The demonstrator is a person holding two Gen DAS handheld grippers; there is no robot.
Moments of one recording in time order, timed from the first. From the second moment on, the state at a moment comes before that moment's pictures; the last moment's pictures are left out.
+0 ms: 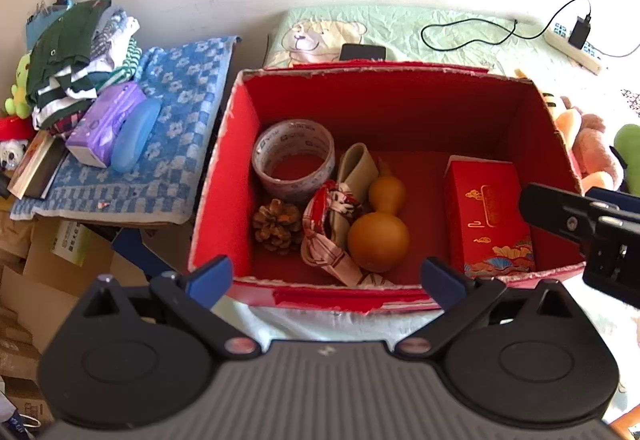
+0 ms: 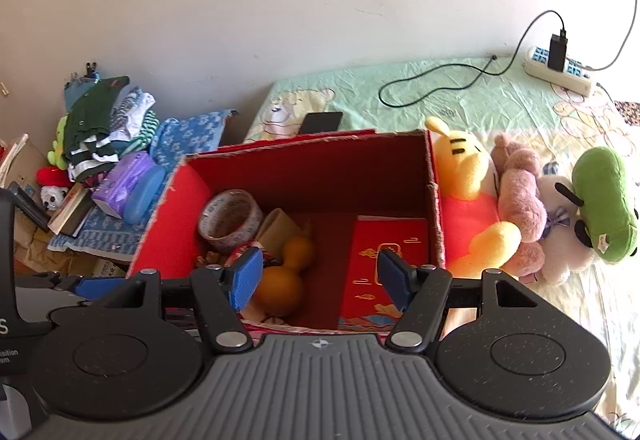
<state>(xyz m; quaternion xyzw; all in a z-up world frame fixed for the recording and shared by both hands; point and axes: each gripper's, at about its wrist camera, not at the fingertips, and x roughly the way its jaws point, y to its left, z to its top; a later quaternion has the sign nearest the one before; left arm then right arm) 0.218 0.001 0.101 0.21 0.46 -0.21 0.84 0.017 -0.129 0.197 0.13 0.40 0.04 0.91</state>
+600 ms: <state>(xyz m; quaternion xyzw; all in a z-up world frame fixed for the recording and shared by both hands) 0.260 -0.028 0.077 0.22 0.51 -0.17 0.81 0.061 -0.141 0.184 0.14 0.44 0.06 0.89</state>
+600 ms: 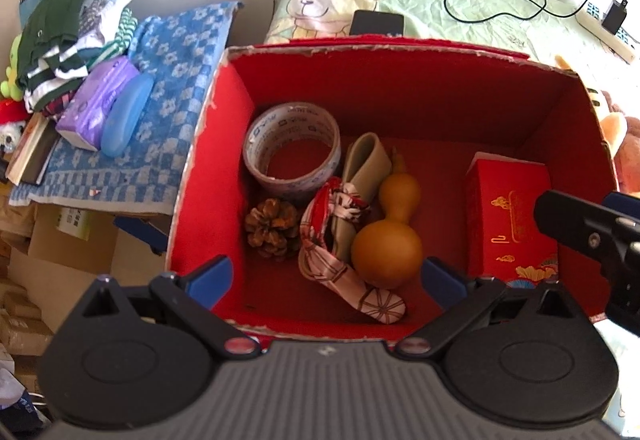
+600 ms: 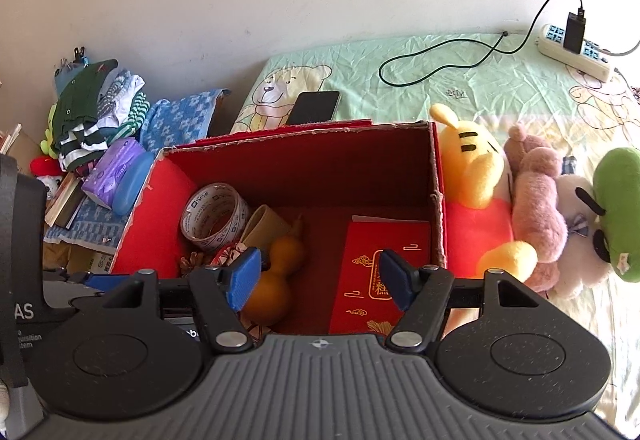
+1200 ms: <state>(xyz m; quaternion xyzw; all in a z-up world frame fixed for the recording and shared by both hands) 0.282 -0.032 0.055 0.23 0.55 -0.17 0.78 0.090 -0.133 0.159 0.14 0.51 0.04 0.85</state>
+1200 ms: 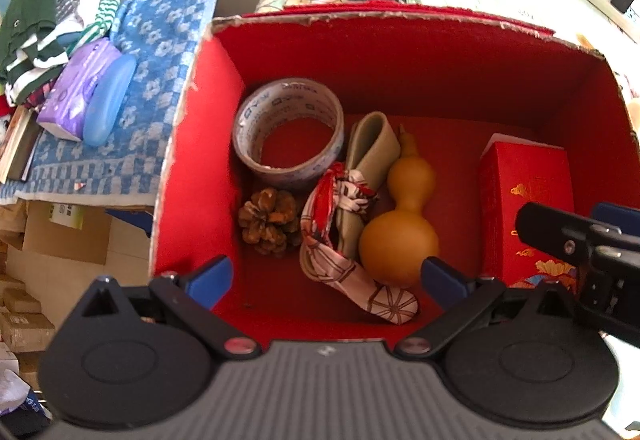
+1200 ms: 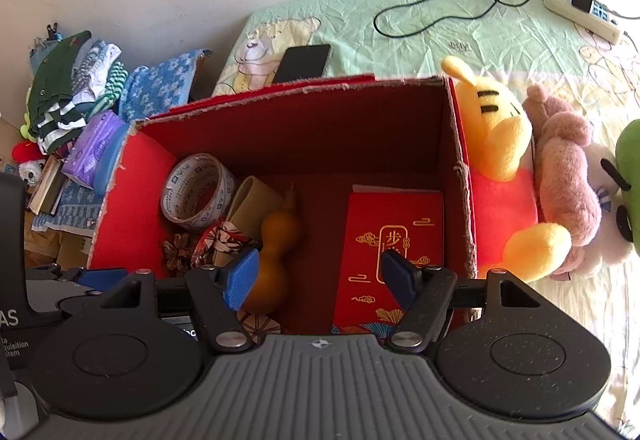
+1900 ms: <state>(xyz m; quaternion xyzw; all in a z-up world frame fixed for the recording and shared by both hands) 0.302 -0.041 0.039 0.25 0.57 -0.18 0.76 0.116 -0.128 0.143 0.14 0.55 0.00 0.82</state>
